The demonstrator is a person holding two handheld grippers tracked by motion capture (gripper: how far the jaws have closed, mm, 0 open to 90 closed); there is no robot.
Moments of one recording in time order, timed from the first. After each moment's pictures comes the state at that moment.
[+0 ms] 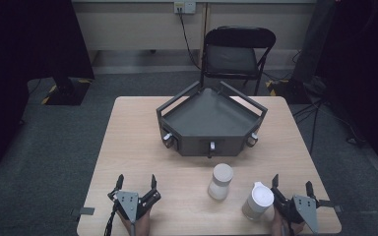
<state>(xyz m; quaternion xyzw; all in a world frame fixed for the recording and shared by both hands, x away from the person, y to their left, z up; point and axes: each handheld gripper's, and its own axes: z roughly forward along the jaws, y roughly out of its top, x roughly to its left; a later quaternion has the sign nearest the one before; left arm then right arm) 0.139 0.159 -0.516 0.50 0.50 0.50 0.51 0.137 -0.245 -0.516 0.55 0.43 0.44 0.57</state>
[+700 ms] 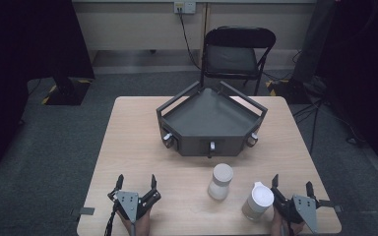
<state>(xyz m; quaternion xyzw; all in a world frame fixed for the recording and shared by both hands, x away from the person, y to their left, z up) 0.139 0.157 -0.517 0.50 0.50 0.50 0.50 0.137 -0.244 -0.516 0.55 0.43 0.43 0.57</state>
